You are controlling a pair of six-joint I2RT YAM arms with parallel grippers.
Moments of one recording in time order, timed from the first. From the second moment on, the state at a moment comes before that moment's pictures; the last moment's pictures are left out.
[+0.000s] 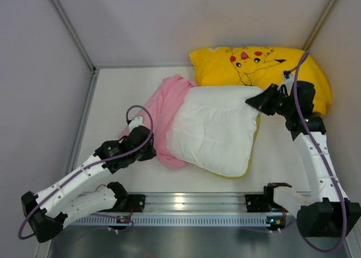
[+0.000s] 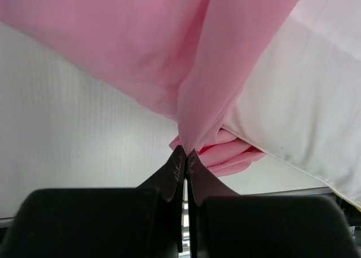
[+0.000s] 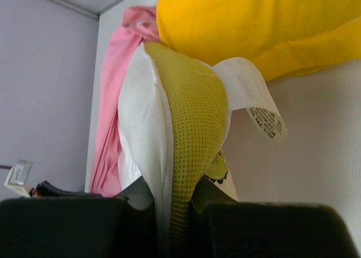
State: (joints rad) left arm -0.81 0.89 0.80 -0.84 -0.30 -0.90; right arm 0.01 1.03 1.03 -0.45 -0.49 0.60
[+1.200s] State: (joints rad) left arm -0.79 1.03 1.04 -0.93 -0.41 -0.82; right arm -0.31 1.17 1.08 -0.42 -0.68 0.64
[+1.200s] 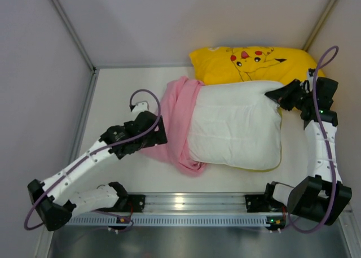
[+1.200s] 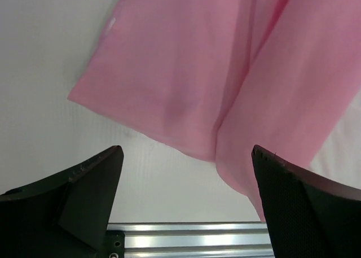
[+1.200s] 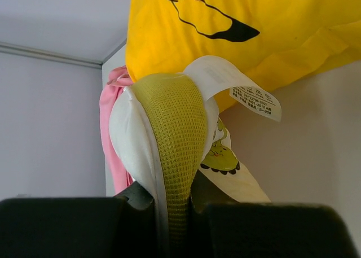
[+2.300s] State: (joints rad) left arm -0.19 1.12 0.58 -0.57 -0.01 -1.03; right arm -0.32 1.15 1.05 -0.37 -0.71 0.66
